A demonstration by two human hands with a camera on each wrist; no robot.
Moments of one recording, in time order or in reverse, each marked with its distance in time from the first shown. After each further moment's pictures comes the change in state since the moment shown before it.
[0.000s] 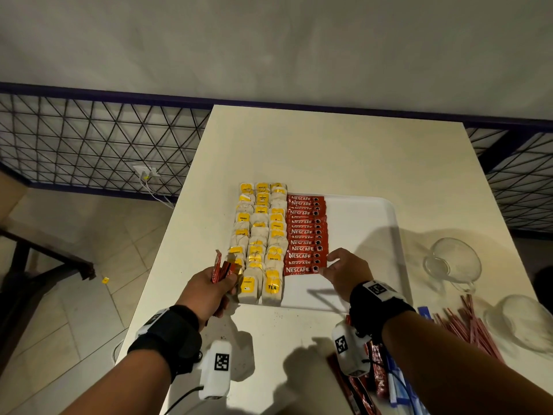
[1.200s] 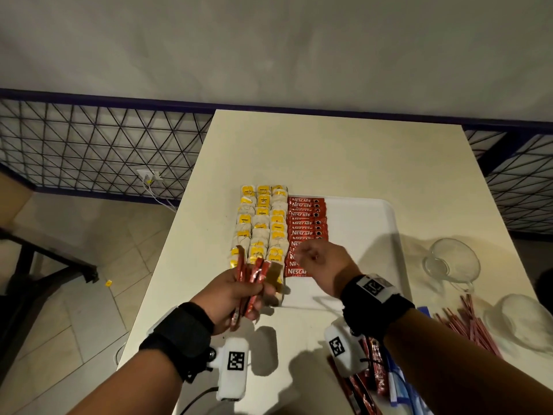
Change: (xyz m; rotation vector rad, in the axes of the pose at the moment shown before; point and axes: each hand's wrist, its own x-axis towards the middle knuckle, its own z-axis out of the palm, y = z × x) left_hand -0.027 0.030 0.022 -0.398 -0.474 -0.052; right_hand -0.036 -0.053 -0.007 0.188 -0.107 -0.343
